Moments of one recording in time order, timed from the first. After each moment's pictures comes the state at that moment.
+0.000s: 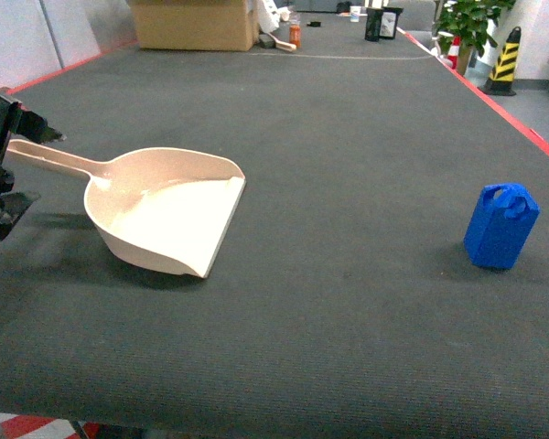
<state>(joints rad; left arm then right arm) 0.19 2.24 1.20 0.78 0.24 -0.96 0.00 0.00 0.01 0.00 0.00 0.00</state>
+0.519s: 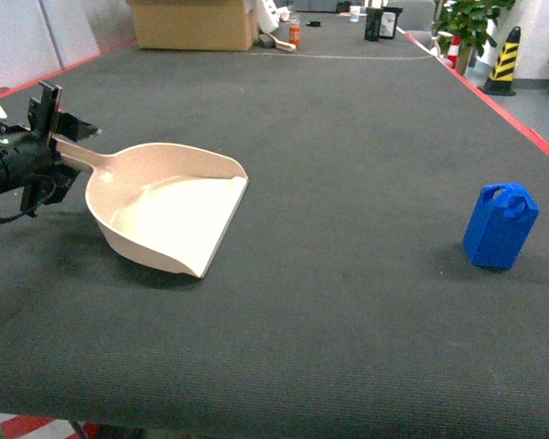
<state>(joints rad) 0.14 2.40 1.42 0.82 0.31 -1.04 0.00 0.00 0.01 0.00 0.00 0.00</state>
